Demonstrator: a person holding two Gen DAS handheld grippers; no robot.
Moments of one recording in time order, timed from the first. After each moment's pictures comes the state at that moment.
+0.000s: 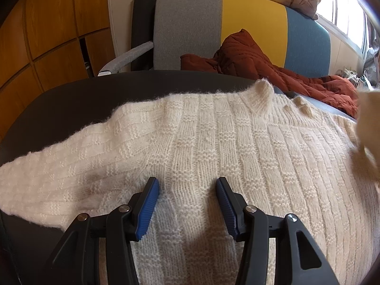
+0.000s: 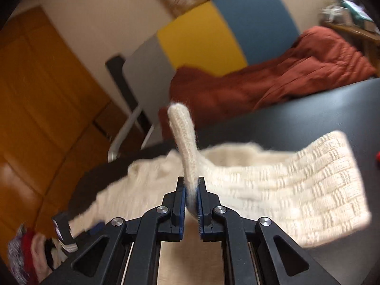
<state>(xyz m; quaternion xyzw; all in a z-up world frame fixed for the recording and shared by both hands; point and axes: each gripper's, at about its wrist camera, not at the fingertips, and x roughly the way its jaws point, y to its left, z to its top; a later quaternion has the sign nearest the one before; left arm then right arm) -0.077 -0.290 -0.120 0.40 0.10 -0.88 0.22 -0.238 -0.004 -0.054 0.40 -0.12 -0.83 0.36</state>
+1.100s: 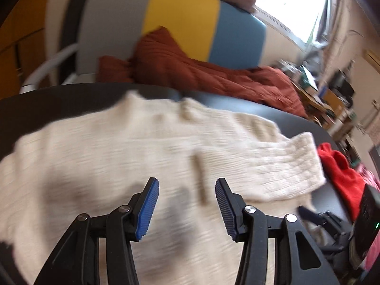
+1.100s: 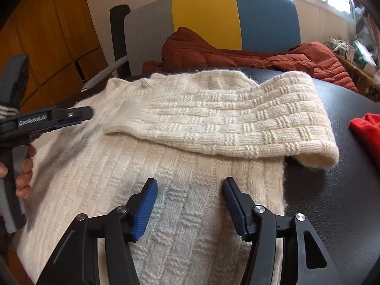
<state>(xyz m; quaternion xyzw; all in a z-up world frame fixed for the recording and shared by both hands) -0.137 -0.201 -0.078 0.42 0.14 -0.90 0.00 -0.153 0.017 -0.113 0.40 0.05 -0.86 0.31</state>
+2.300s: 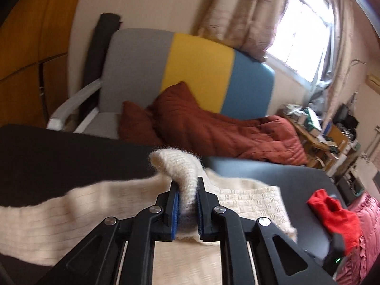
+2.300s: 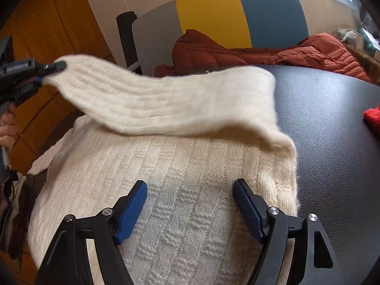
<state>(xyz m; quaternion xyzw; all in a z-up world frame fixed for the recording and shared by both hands) -0.093 -0.275 0.017 0.31 0.17 -0.93 0.07 -0.152 0.022 -0.118 0.41 0.00 -0.84 0.35</state>
